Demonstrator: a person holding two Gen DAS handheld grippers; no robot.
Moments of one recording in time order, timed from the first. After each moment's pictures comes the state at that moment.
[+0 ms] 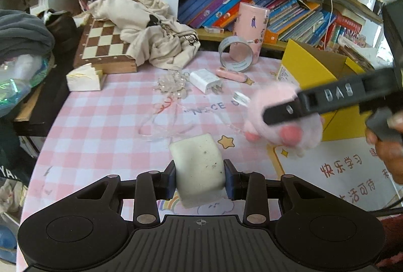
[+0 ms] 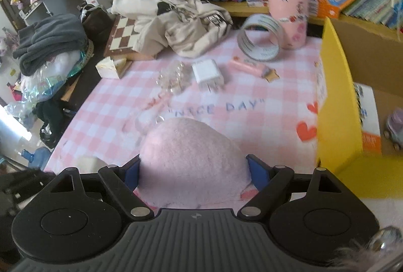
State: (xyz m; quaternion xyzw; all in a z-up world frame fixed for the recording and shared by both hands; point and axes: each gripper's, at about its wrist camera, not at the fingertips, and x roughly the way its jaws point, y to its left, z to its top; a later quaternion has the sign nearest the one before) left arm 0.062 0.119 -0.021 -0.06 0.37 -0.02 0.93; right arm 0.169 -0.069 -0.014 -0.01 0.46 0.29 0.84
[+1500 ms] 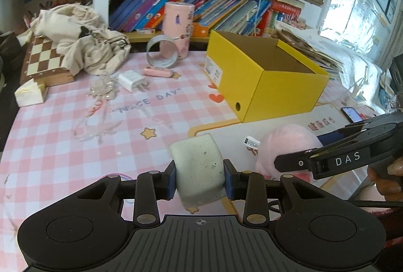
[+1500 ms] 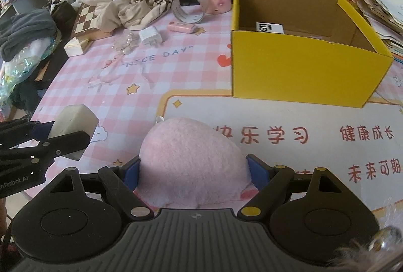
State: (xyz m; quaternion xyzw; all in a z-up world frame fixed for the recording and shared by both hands) left arm 0.038 0.055 -0.008 -0.03 0.37 -0.15 0.92; right arm 0.072 -0.167 -0.016 -0.01 0.47 0.19 0.86
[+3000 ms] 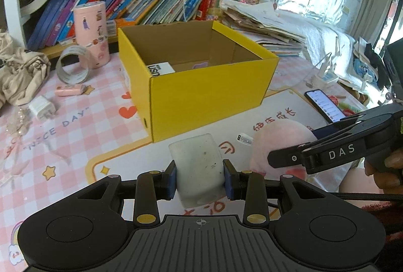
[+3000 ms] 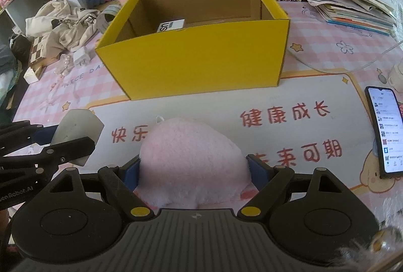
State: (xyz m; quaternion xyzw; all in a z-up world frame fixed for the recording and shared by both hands) left arm 0.089 -0.090 -0.009 0.02 0.39 -0.22 0.89; right arm 0.103 -0.313 -0.020 0.04 0.49 0.13 0.86
